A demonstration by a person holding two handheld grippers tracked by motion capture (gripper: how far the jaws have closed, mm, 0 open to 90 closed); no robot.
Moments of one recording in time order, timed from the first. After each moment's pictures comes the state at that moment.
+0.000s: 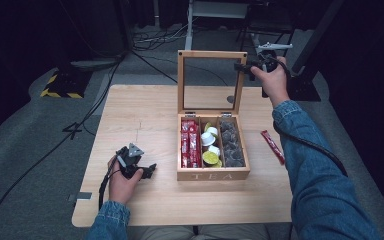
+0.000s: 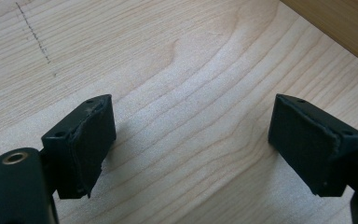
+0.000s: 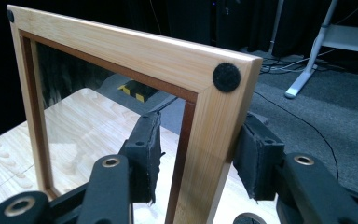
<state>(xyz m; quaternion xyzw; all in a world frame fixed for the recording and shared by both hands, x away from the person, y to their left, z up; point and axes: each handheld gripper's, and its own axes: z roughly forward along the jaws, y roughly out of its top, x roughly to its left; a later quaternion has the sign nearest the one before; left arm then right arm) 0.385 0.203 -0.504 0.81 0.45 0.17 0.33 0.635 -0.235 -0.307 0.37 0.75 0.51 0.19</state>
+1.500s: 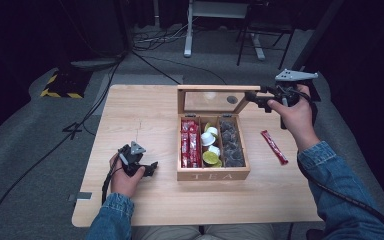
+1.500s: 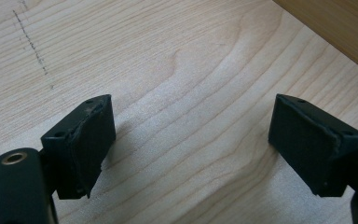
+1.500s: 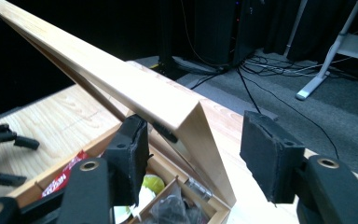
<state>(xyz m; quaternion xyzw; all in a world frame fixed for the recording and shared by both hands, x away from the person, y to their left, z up) 0.393 0.198 -0.504 0.81 0.45 0.17 0.33 0.495 -0.254 -0.296 0.32 0.78 0.50 0.20</state>
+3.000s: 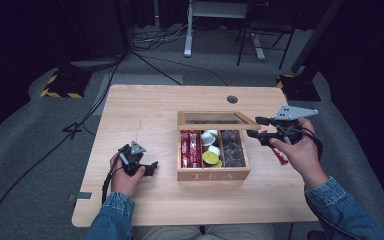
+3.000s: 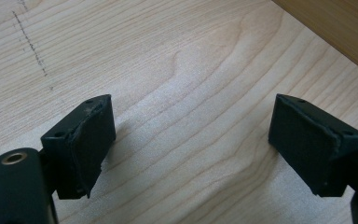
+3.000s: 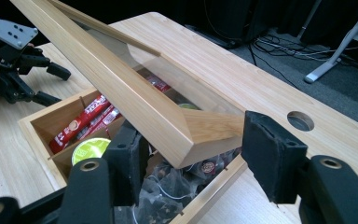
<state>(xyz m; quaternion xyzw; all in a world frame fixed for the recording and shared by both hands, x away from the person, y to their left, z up) 0.394 0.197 -0.504 0.81 0.45 0.17 0.33 0.414 -0.257 -0.335 0.28 0.82 0.46 0.20</state>
